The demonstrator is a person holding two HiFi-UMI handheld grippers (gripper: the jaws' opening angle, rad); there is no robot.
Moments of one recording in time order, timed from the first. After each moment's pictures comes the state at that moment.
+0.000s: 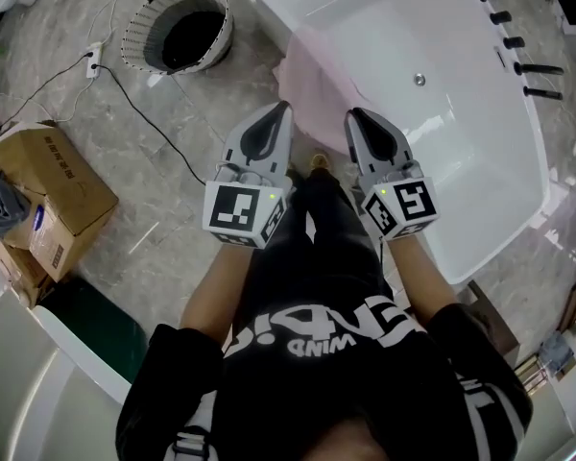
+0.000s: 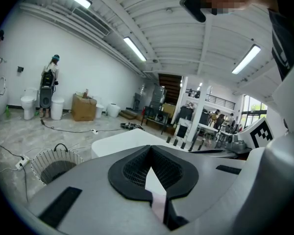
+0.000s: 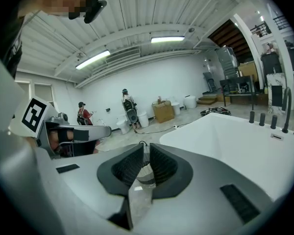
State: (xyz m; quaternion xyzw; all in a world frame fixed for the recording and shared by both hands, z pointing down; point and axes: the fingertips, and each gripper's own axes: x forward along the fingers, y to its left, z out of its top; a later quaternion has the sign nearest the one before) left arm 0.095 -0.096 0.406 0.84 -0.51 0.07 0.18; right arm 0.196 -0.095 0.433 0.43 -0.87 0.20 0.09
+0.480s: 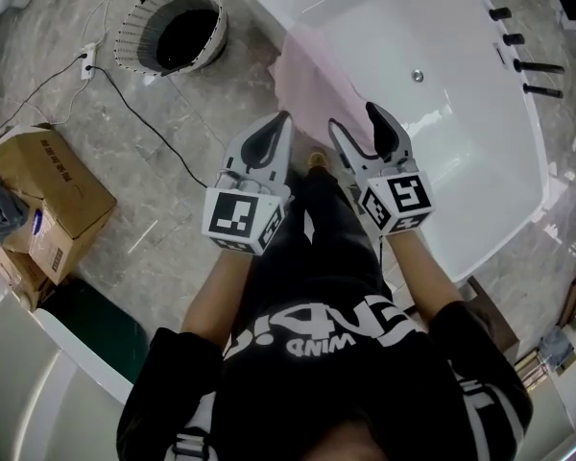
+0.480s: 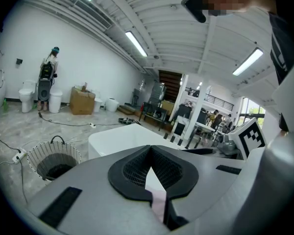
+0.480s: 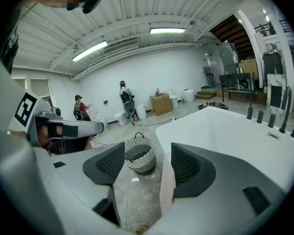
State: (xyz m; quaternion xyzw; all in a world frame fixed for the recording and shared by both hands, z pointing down) left arm 0.103 -0.088 0.426 0.84 -0.49 0.08 0.21; right arm 0.201 -0.099 0.464 0.43 -0.86 0.22 0.14
